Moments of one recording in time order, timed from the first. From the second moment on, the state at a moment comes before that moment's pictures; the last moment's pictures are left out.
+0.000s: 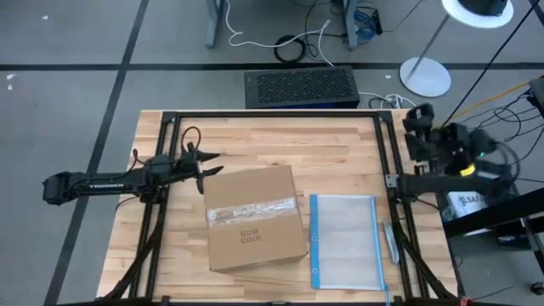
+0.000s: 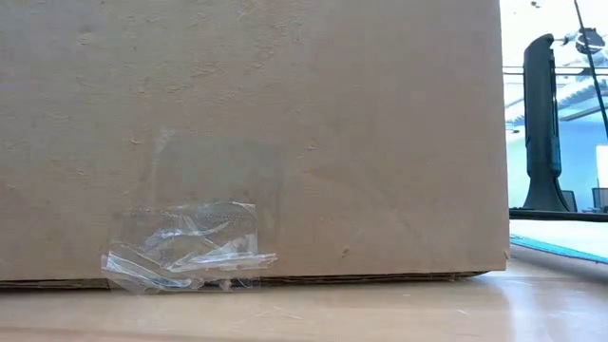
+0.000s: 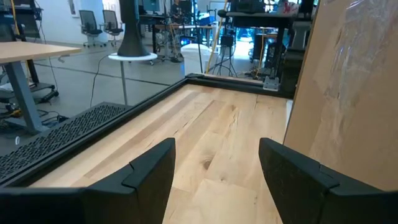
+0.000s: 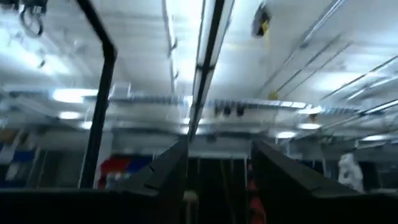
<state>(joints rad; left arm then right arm) 0.22 0.44 0.01 0.38 -0.09 -0.05 -0.07 0.39 0.72 0.31 -0.02 -0.01</state>
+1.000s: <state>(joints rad) 0.22 0.44 0.01 0.38 -0.09 -0.05 0.24 1.12 1.20 -1.43 -0.06 0.55</state>
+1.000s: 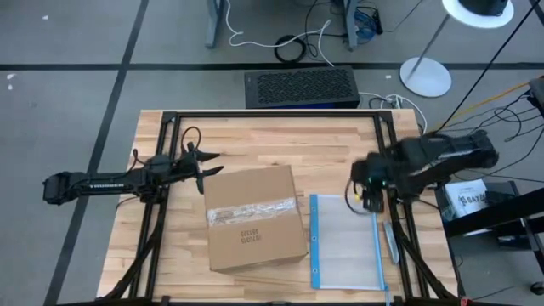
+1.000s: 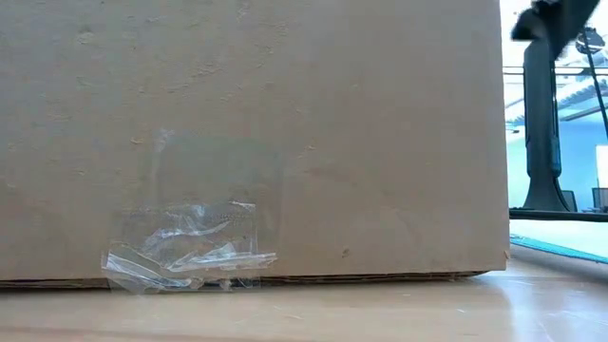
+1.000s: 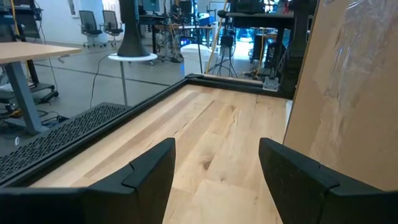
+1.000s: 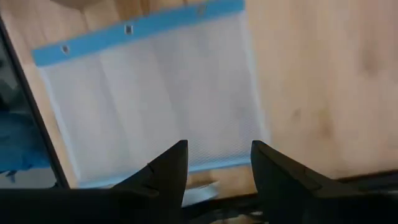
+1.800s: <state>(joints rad) 0.22 0.44 0.01 0.38 -0.09 -0.05 1.02 1.14 0.65 -0.97 -0.13 1.87</state>
